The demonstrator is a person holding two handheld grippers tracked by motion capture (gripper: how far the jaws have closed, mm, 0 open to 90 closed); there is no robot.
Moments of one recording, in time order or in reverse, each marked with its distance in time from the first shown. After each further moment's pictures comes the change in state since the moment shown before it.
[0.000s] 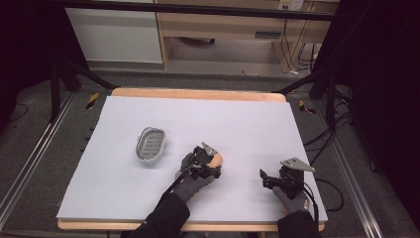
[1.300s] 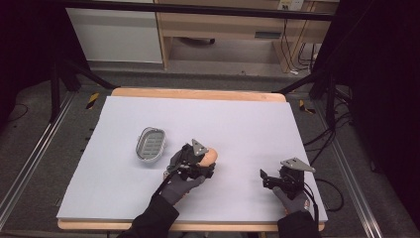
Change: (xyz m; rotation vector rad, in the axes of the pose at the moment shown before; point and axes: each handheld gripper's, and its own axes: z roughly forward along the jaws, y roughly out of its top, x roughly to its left) left arm 0.010 0.003 -0.062 -0.094 -0.014 0.026; right arm 0.000 0.000 -0.001 -0.001 -0.007 -0.001
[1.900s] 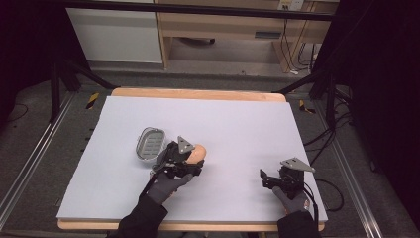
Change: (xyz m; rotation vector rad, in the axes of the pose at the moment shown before) left arm 0.025 -0.006 -0.028 -0.022 0.025 -0.028; right arm 0.001 0.000 0.000 0.001 0.000 -0.001
